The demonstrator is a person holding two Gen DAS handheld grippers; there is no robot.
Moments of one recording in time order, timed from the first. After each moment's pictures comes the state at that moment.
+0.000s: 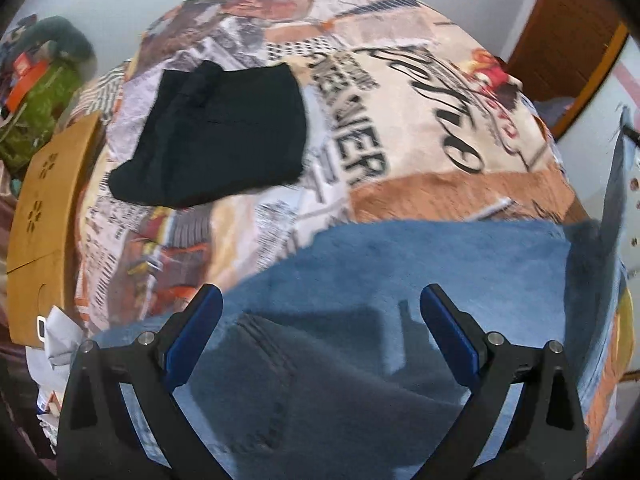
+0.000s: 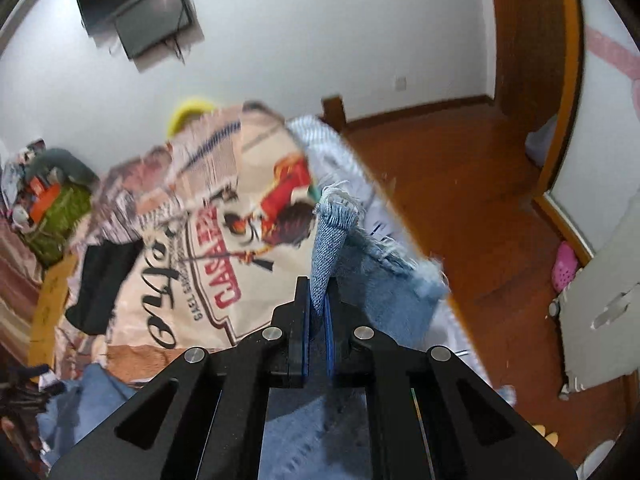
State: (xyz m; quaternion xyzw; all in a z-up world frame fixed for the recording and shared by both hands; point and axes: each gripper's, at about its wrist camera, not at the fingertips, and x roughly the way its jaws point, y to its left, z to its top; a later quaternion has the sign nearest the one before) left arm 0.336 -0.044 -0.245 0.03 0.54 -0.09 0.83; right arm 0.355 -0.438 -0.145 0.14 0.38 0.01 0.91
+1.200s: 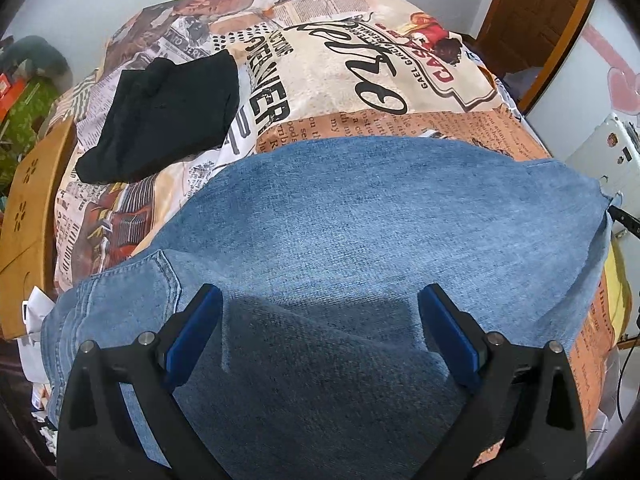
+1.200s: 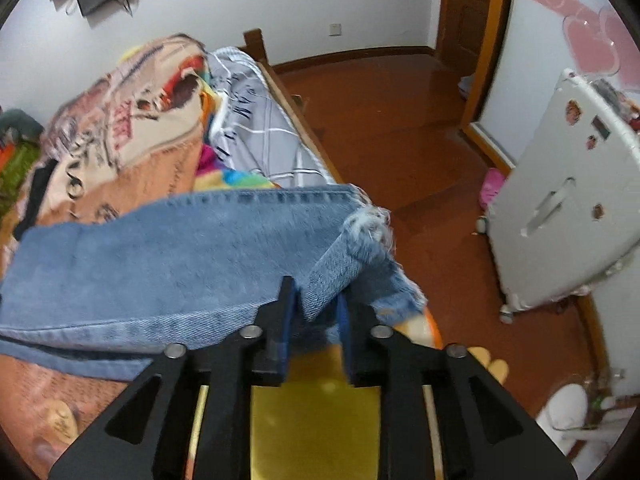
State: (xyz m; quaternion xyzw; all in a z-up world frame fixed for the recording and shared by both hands) left arm 0.273 -0.101 -0.255 0.05 0.54 -0.12 0.83; right arm 0.216 -0.499 -0.250 0.08 0.49 -0.10 0.86
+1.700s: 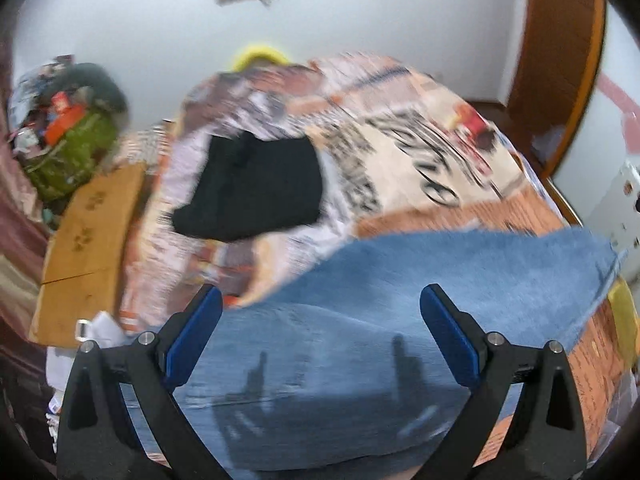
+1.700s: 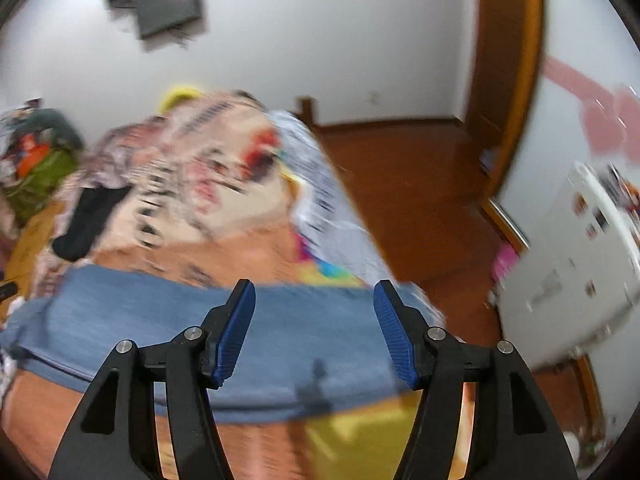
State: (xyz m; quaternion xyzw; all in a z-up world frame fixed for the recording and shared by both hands) left arm 0.252 -0.014 -0.168 0.04 0.42 -0.04 0.91; right arm 0.229 -0.399 -0.138 0.04 0.37 0.00 0.93
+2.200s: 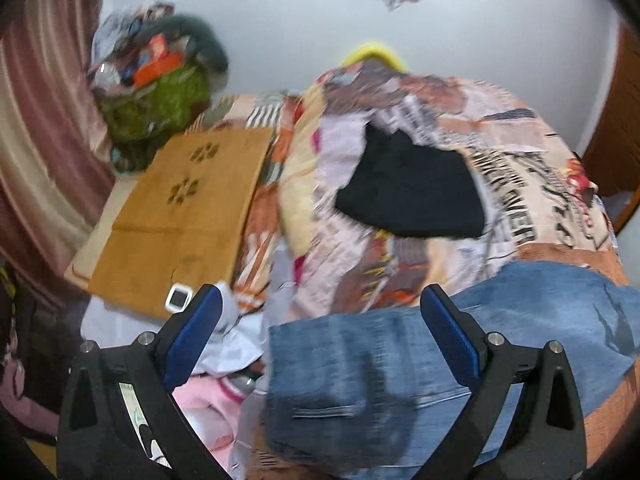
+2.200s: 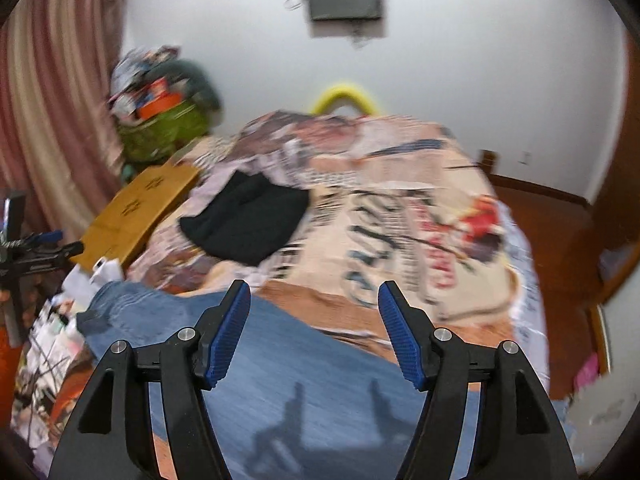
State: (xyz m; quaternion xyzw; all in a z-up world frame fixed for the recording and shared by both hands) left arm 0.250 0.188 -0.189 -0.03 0.43 0.09 0.90; right arm 0.310 -0.175 -0.122 -0.04 0.37 0.23 0.90
